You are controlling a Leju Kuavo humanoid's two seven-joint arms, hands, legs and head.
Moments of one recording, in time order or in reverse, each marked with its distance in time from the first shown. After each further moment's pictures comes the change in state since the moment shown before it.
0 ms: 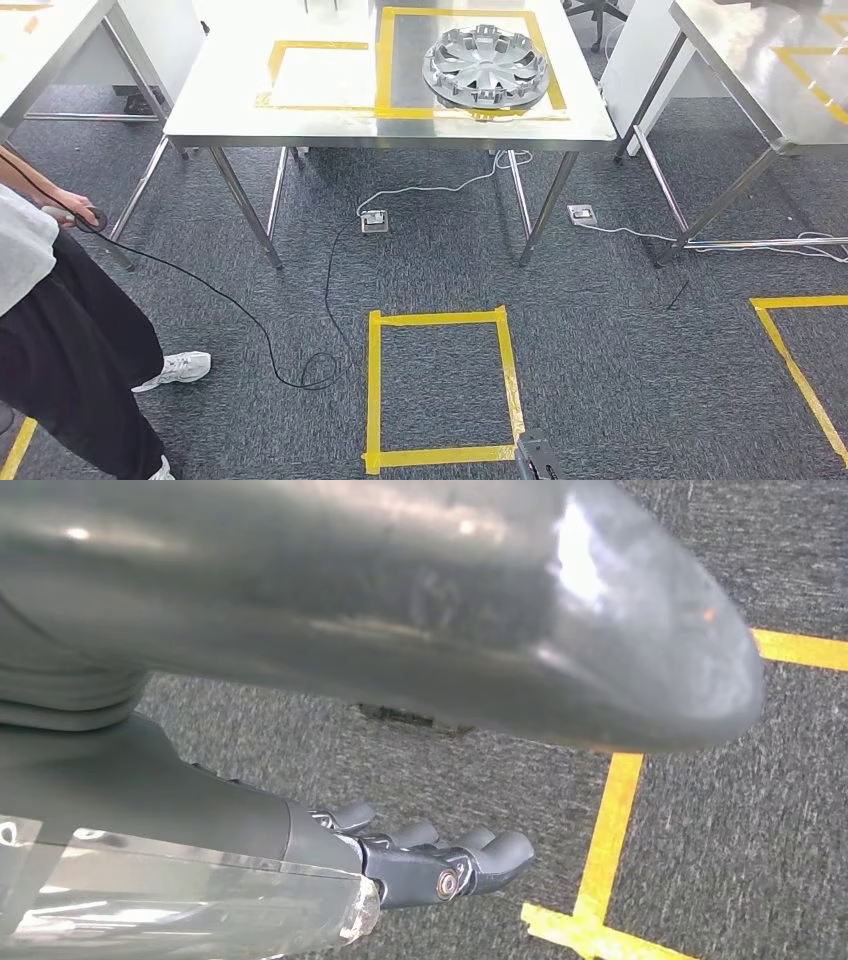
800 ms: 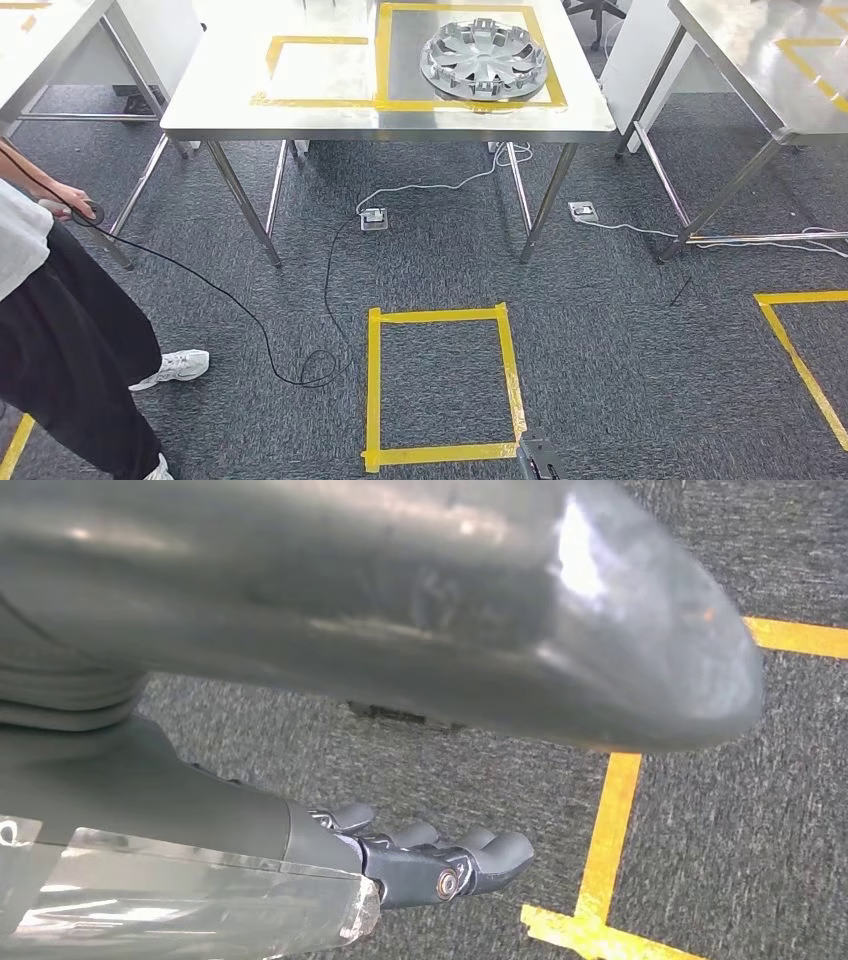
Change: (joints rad) left arm 0.000 0.000 0.000 0.000 0.000 0.000 0.003; right arm 0.000 0.000 0.000 0.000 -0.019 -0.007 -0.013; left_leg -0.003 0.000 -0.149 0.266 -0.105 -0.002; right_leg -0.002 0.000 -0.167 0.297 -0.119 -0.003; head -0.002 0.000
